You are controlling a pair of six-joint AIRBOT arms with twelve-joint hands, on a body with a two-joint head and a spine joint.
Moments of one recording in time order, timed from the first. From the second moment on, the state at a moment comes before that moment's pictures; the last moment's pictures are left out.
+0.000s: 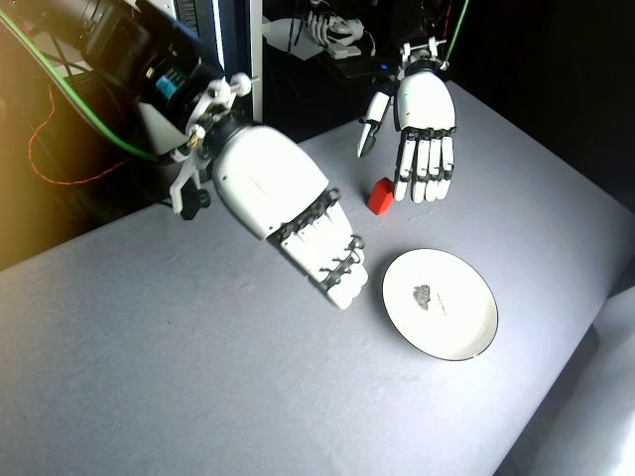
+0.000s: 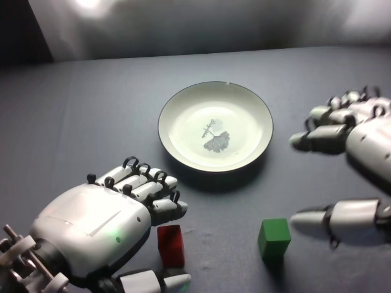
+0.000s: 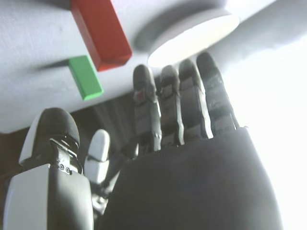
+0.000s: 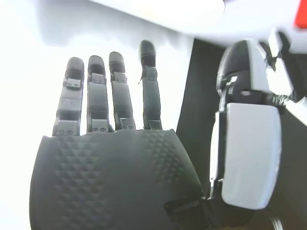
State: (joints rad) left arm 0.69 -0.90 0.53 -0.63 -0.89 1.57; right arm -0.40 -0.80 0.44 1.10 0.86 -1.85
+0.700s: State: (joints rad) left arm 0.69 -0.96 0.60 -0.62 -0.90 1.58; right arm -0.43 -1.00 0.53 1.12 0.87 -1.93
